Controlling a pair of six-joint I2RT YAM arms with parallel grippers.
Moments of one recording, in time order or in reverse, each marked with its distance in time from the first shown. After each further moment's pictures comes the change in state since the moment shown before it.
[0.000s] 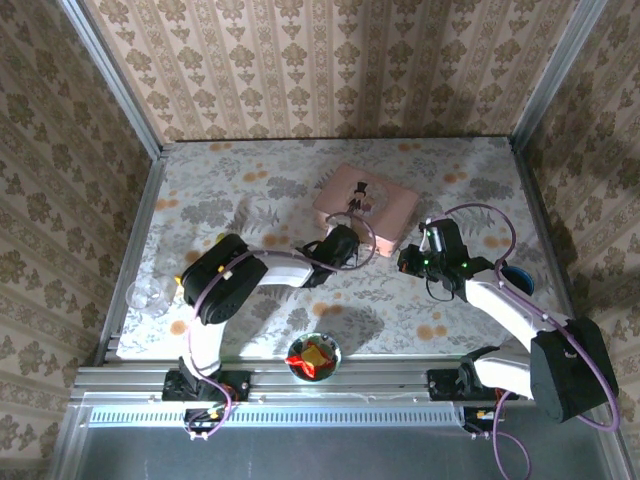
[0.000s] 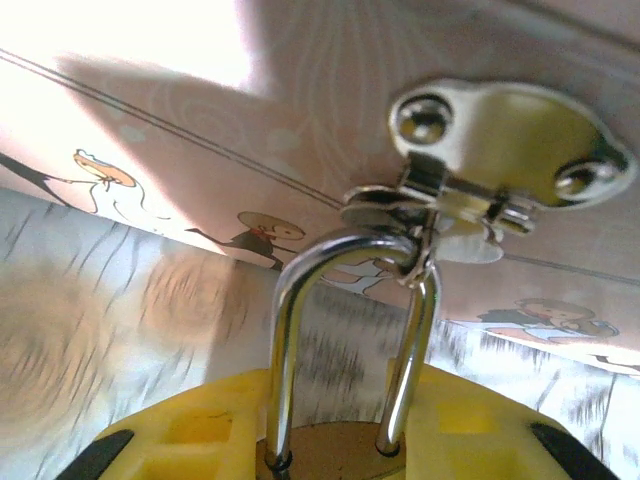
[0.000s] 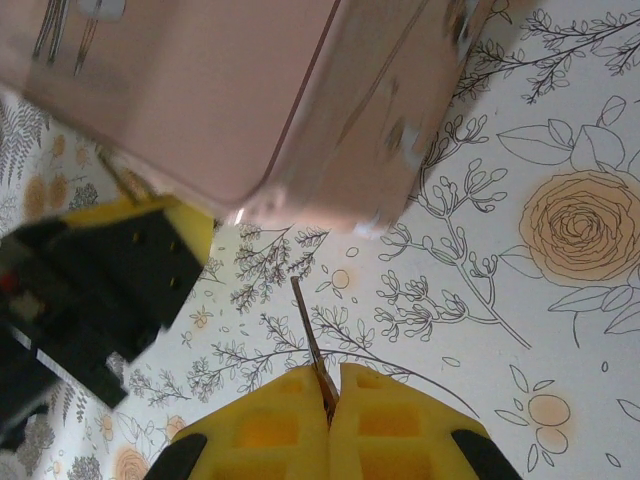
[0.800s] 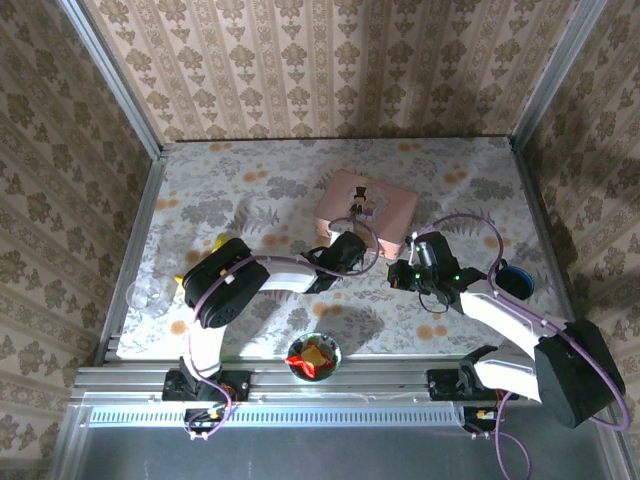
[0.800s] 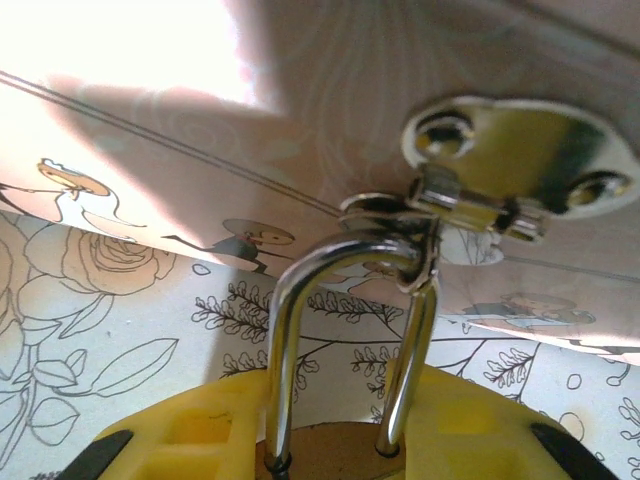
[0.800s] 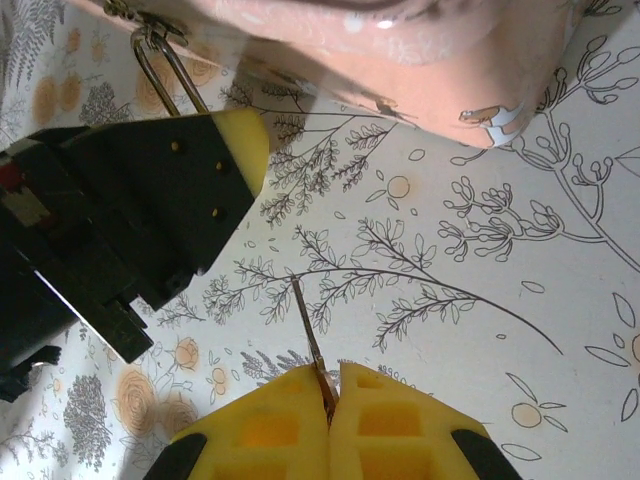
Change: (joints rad) left arm -0.034 0.020 0.033 -0.004 0.034 -0.094; right arm 0.120 -0.029 -0.076 0.034 -0.007 0.008
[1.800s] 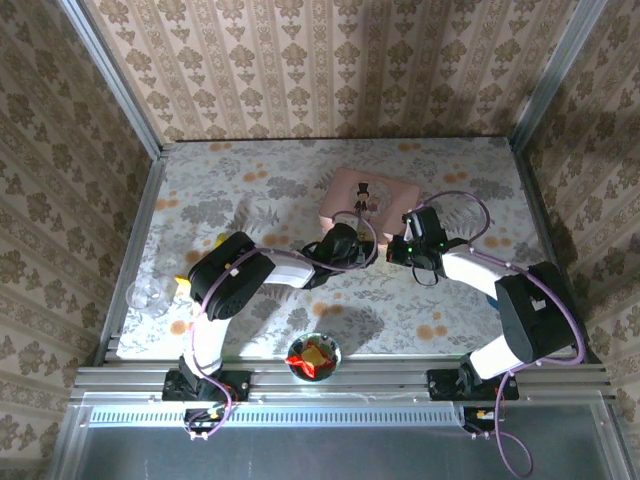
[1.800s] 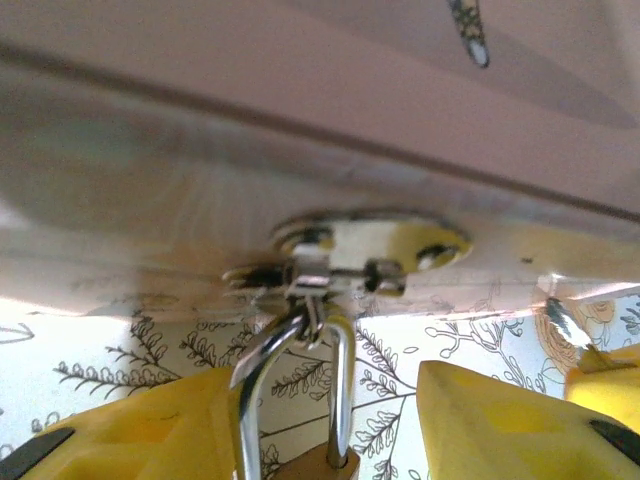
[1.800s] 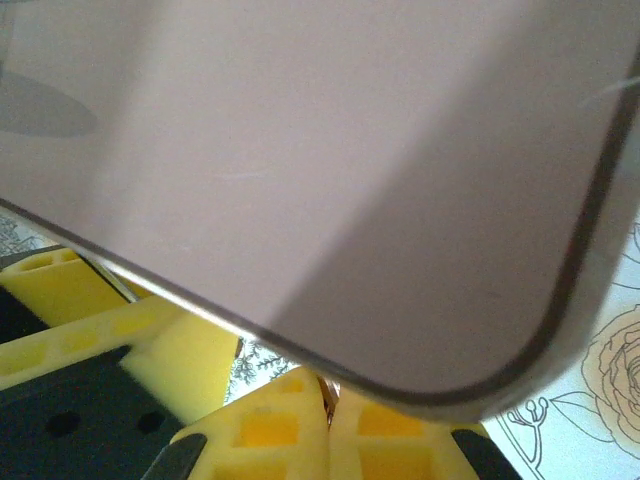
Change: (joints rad) left arm 0.064 0.066 0.011 0.235 0.258 0.042; right arm -0.101 0.334 0.211 0.064 0.049 -0.068
